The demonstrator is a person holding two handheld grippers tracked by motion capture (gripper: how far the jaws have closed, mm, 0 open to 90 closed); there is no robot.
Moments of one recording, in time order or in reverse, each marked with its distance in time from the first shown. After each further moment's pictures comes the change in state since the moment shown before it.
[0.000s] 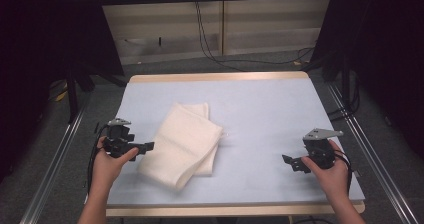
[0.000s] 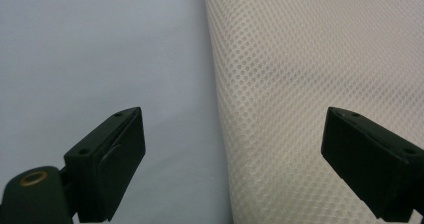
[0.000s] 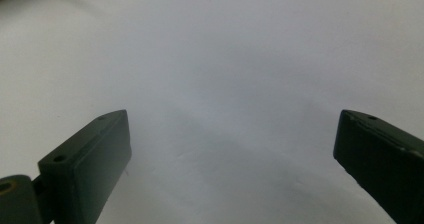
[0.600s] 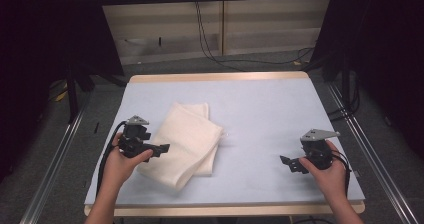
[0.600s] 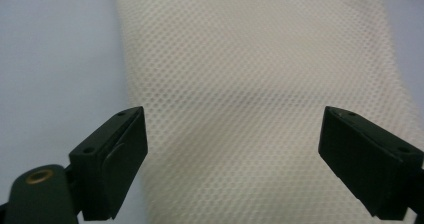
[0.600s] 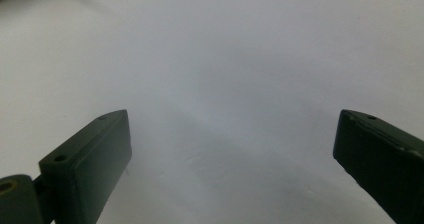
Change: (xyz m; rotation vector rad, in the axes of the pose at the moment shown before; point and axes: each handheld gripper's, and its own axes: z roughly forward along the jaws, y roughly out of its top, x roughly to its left) left arm -0.050 0.020 0.003 0.046 -0.092 0.154; right arm 0.005 0.001 0.003 0.000 0.013 -0.018
